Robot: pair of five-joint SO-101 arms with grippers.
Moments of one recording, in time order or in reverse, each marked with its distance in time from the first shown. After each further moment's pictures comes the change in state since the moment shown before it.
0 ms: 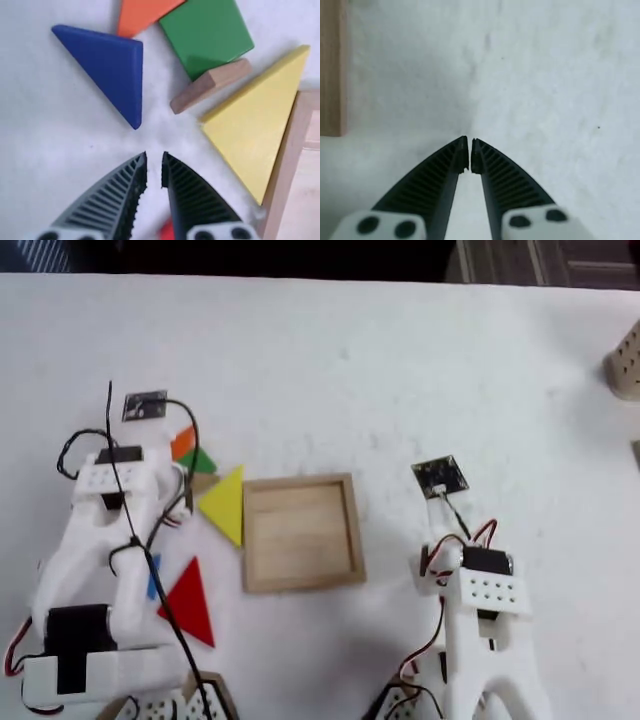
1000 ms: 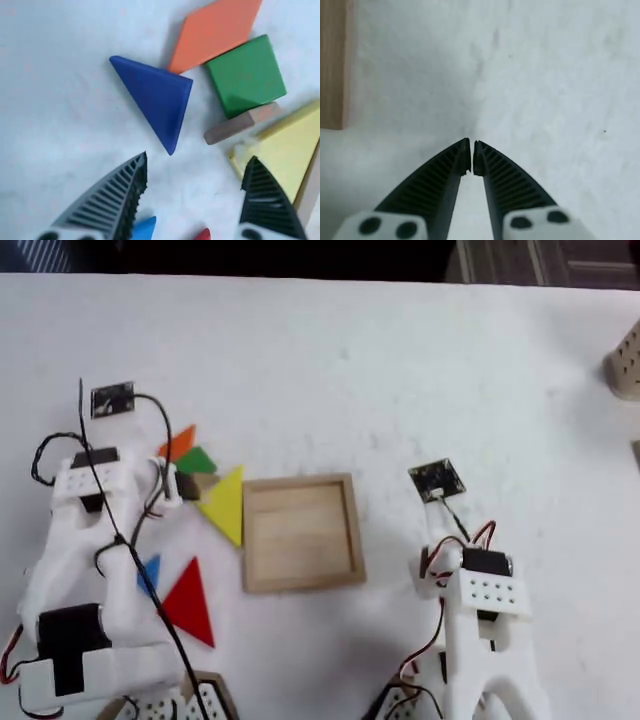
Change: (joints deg) left arm -5.8 0.0 -0.1 -5.1 0.0; right arm 0.1 0.0 0.7 0.0 2.7
